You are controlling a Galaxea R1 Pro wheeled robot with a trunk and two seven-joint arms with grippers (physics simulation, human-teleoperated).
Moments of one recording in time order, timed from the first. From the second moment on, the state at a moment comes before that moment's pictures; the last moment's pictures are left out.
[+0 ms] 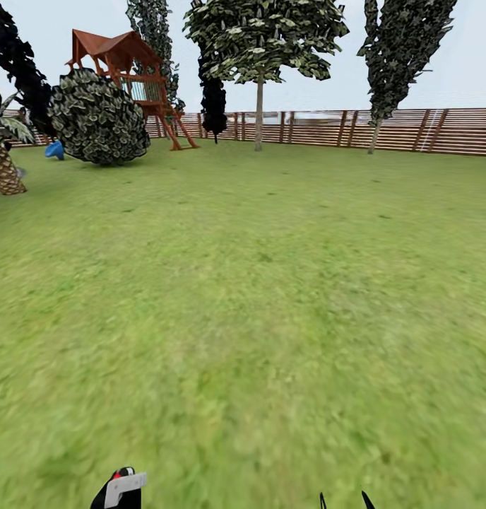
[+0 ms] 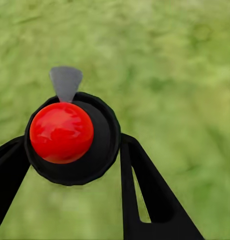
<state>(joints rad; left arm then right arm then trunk) -0.29 0.06 -0.16 -0.27 0.23 -0.55 0.15 -0.28 0.02 -0.30 -0.03 0.53 -0.99 -0.25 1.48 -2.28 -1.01</state>
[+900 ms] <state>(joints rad) -0.29 0.08 -0.16 -0.26 0.24 -0.54 0.15 -0.28 0.02 -0.30 -0.03 0.53 -0.99 -0.25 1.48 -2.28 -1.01</state>
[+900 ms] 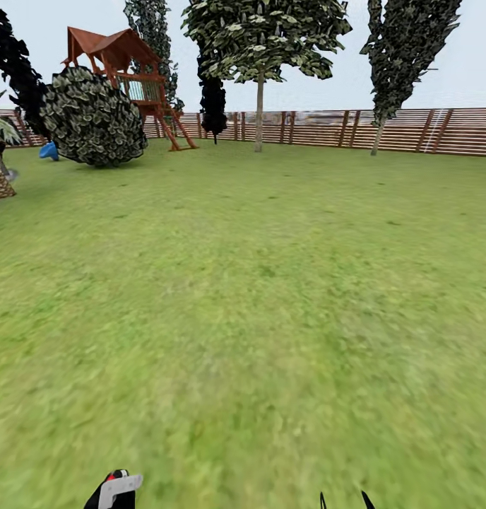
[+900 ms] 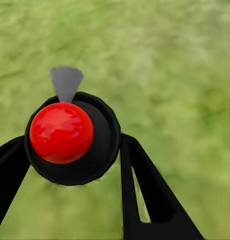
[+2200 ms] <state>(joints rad) -0.29 0.08 -0.16 -0.26 0.24 -0.54 0.15 -0.28 0.02 -0.30 -0.03 0.53 -0.99 -0.25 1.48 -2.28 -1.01</state>
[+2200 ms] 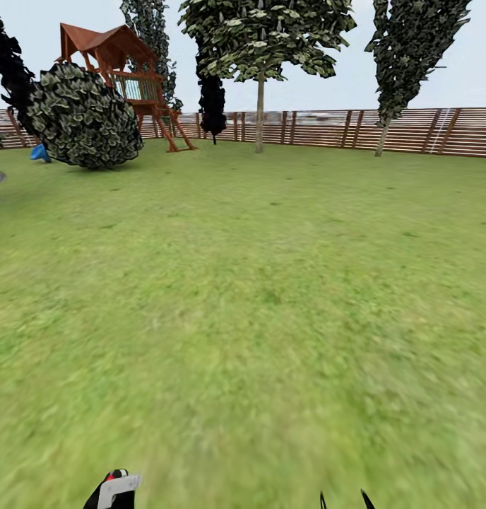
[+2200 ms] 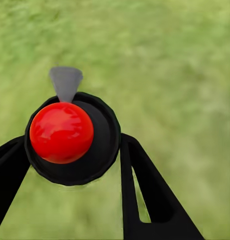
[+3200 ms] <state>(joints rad) -0.29 0.08 -0.16 -0.26 0.23 -0.54 0.15 -0.28 0.02 -0.30 -0.03 0.53 -0.99 -0.25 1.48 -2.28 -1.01</state>
